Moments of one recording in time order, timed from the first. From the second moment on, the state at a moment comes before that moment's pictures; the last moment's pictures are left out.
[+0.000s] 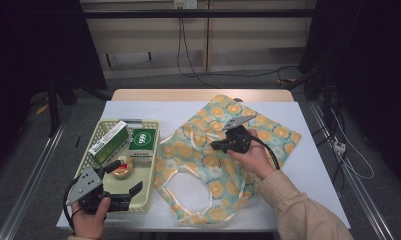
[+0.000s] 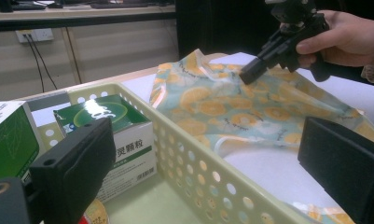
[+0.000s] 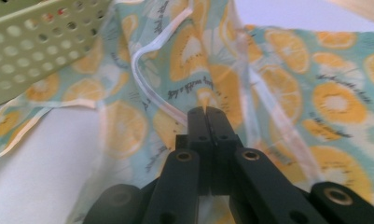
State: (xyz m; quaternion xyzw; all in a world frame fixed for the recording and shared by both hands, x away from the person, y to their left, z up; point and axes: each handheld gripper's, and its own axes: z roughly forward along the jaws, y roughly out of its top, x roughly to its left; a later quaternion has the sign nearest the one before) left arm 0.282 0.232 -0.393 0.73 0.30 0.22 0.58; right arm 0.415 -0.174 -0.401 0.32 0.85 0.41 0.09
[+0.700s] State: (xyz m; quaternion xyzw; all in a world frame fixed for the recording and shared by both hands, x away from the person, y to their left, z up) left arm 0.283 0.232 -0.395 0.73 0.30 0.22 0.57; right arm 0.442 -0.202 -0.451 0.38 0.84 0.36 0.13
